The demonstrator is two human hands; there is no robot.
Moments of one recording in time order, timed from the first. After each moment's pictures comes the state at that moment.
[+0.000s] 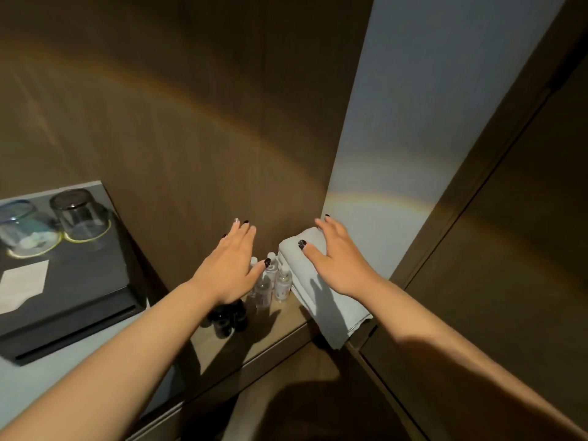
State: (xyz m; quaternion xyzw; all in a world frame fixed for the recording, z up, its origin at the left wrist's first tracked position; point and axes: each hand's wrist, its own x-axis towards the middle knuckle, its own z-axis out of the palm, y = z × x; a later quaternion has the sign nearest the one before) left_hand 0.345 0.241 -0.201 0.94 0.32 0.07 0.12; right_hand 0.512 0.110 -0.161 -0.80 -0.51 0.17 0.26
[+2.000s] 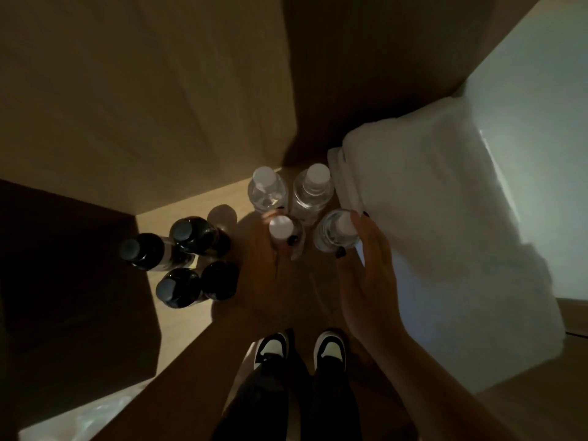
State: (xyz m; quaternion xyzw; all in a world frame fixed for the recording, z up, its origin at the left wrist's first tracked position) left_hand 0.522 0.392 -0.636 0.66 0.55 0.24 0.46; right_hand 0.652 0.318 -0.611 -0.76 -0.44 0.27 0.40
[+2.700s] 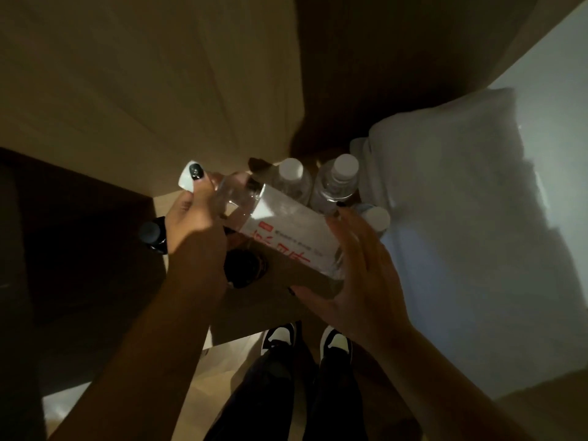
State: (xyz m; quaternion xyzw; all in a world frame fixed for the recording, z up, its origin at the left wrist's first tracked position) left_hand 0.481 0.442 -0.558 0.30 0.66 0.38 0.57; right_hand 0.635 0.332 -0.614 -0.68 -0.66 0.15 0.27
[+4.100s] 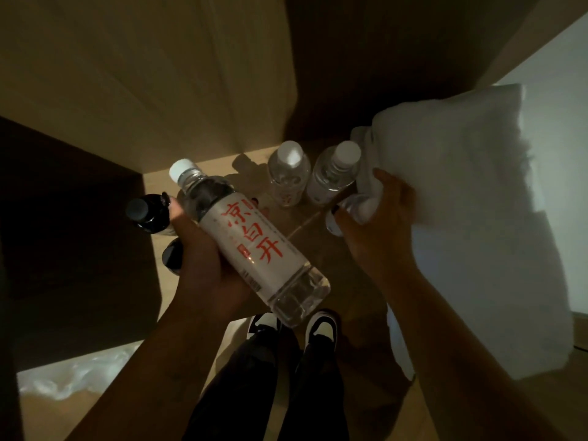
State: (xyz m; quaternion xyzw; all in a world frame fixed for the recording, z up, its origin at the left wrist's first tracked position) left_hand 0.479 0.401 -0.592 -0.04 0.50 0.41 0.76; right_hand 0.665 0.378 -0.605 -0.83 -0.36 0.31 0.30
